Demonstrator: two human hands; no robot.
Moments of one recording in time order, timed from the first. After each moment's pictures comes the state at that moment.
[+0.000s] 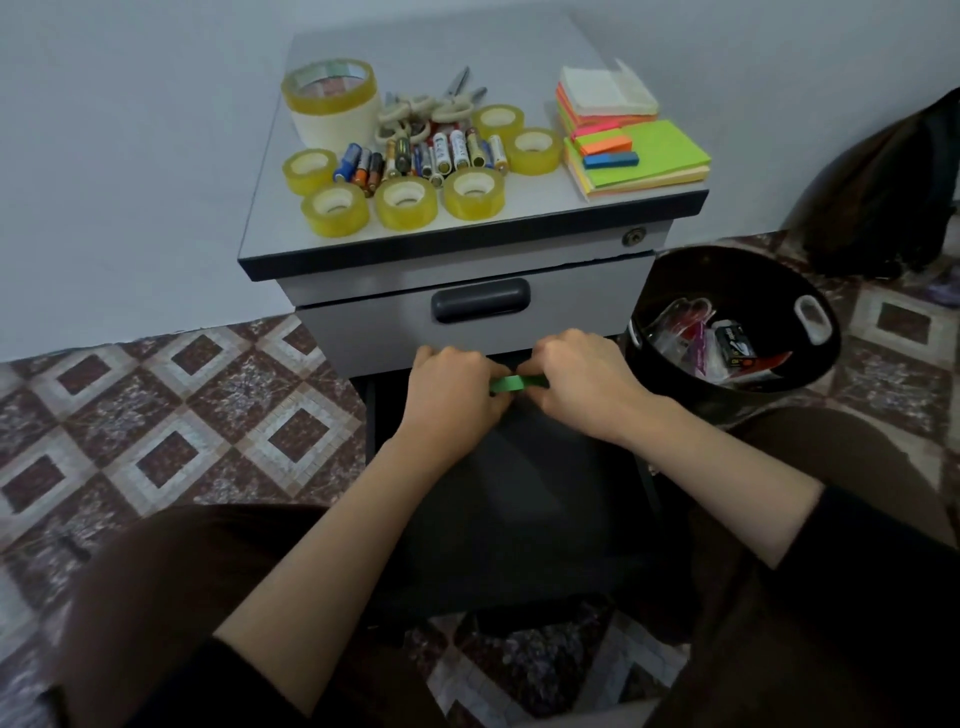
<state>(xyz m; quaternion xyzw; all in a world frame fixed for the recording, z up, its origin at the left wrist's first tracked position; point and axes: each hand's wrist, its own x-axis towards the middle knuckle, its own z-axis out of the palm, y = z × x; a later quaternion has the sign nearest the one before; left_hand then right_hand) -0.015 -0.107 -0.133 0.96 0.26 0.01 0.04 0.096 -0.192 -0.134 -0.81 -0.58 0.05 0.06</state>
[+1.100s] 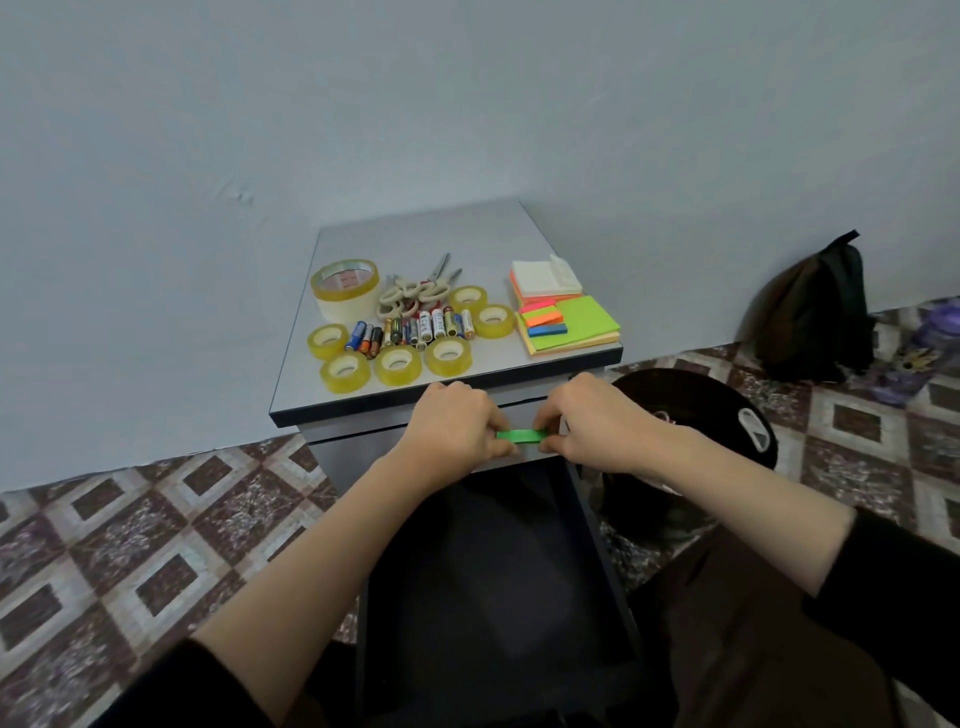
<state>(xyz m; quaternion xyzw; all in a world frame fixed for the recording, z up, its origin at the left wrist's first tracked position) 0.023 -0.109 -0.021 0.98 0.17 -0.02 0.02 0.132 -0.229 -0.021 -0.81 -0.58 0.08 0.09</state>
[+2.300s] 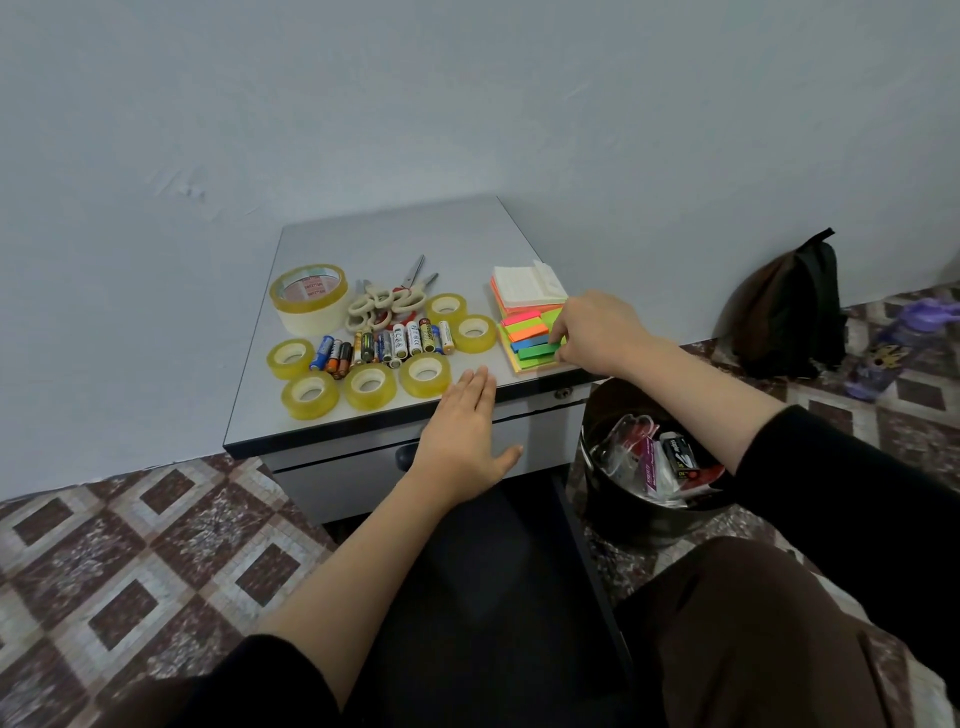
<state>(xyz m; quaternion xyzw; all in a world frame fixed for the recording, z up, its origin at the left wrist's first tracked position) 0.066 -0.087 -0.077 0.98 0.19 0.03 0.07 0.225 -0.170 -0.006 -0.88 -0.47 -0.01 0.07</state>
